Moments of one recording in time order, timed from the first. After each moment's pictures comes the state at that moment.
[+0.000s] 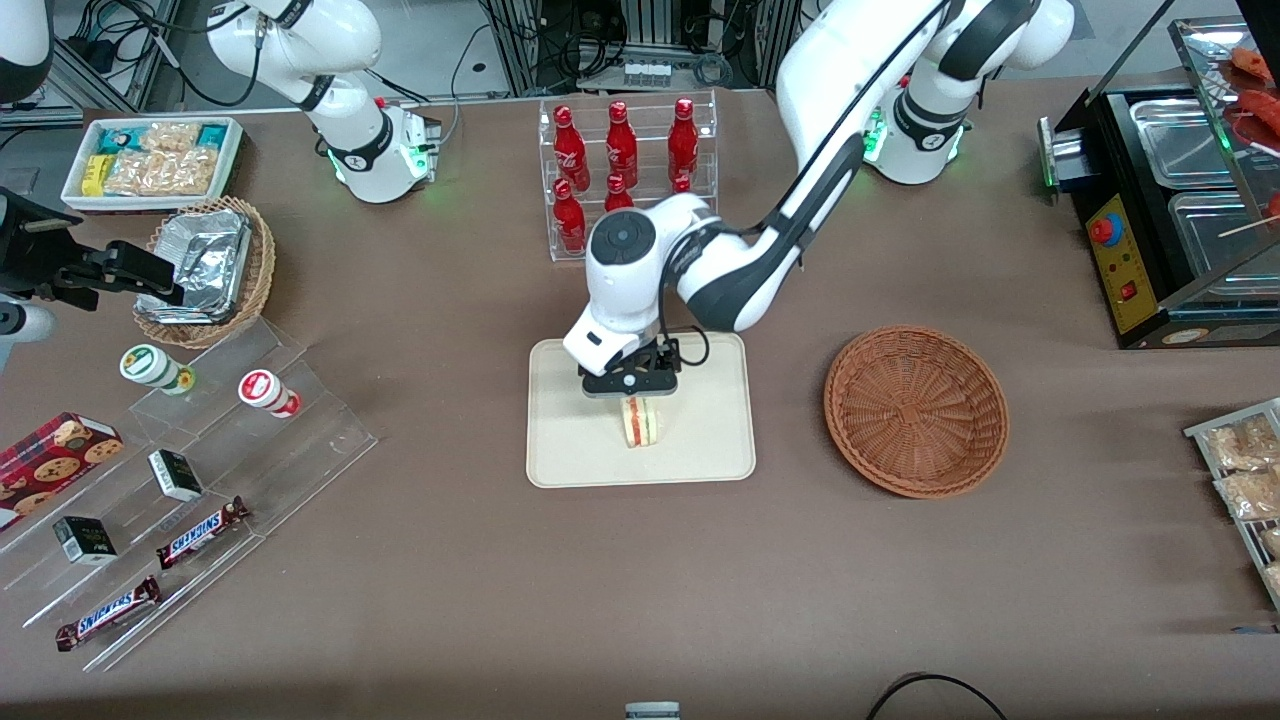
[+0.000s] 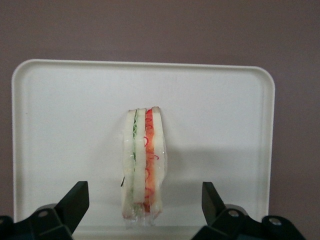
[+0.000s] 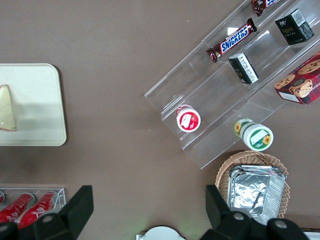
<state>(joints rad) -0.67 0.65 -0.21 -1.43 0.23 2.17 -1.02</state>
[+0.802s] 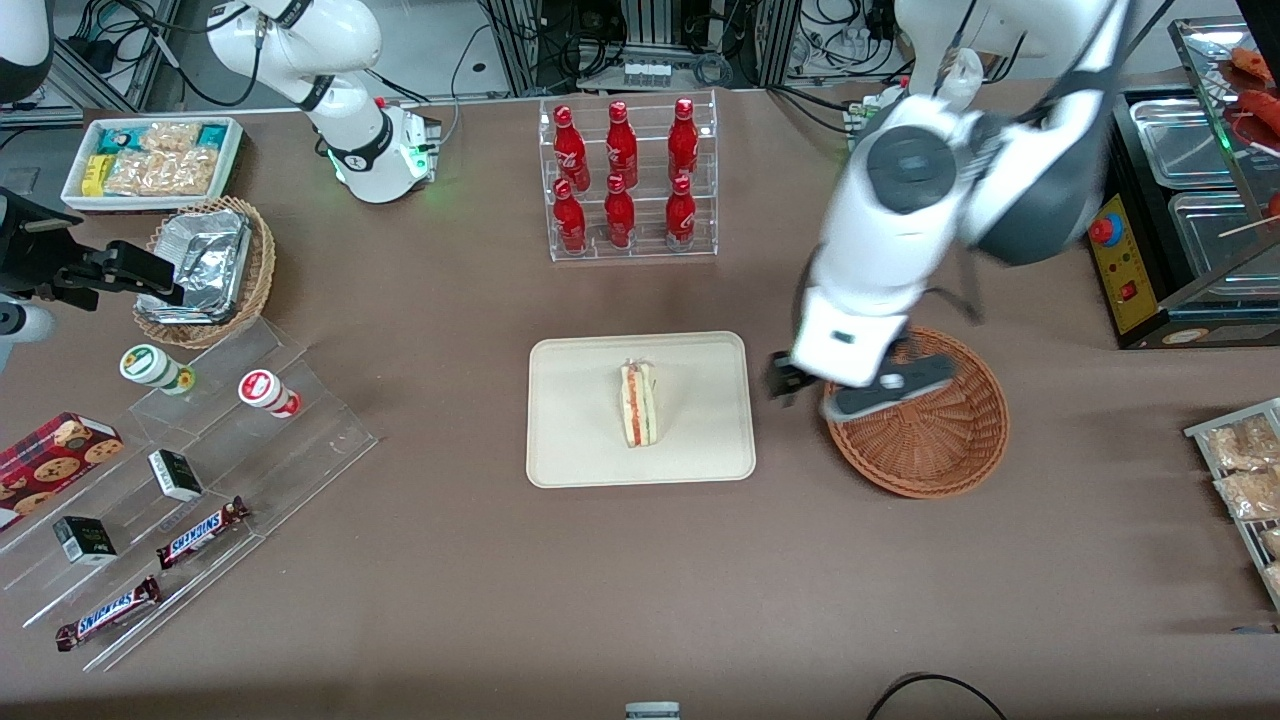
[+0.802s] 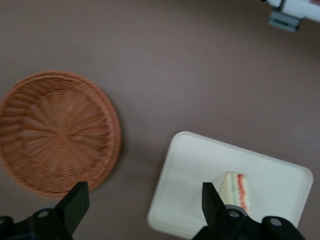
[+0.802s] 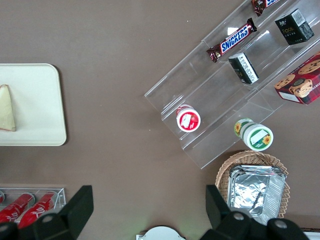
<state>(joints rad) -0.30 0.26 -0.19 -1.51 0.12 1.82 -0.83</state>
